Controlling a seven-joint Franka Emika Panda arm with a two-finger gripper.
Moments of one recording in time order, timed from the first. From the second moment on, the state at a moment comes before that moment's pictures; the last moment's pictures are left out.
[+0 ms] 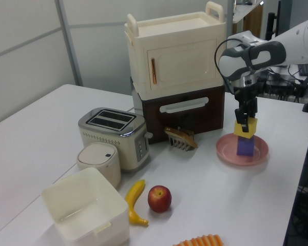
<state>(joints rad) -0.38 0.23 -0.22 -1.81 -0.01 1.80 -0.53</state>
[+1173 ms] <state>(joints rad) -0.22 0.16 -0.20 -1.61 -0.01 1.65 -0.43</state>
